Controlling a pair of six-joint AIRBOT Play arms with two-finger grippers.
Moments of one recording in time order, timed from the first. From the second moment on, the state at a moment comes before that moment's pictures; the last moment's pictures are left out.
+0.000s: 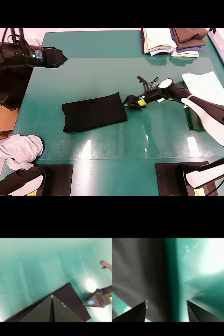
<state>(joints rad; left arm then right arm) -0.22 -1.08 1.44 1.20 -1.01 -1.54 0.26 -1.67 1.14 -0.60 1.06 1.22</state>
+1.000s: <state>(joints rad) -0.41 -1.14 1.44 1.12 -0.94 -1.54 -0.08 -1.60 1.58 -0.88 1.11 1.31</state>
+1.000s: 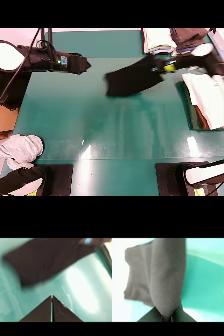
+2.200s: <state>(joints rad) -0.46 -1.14 1.44 1.11 -0.95 -1.62 -0.61 -1.52 1.94 -0.87 0.99 1.27</state>
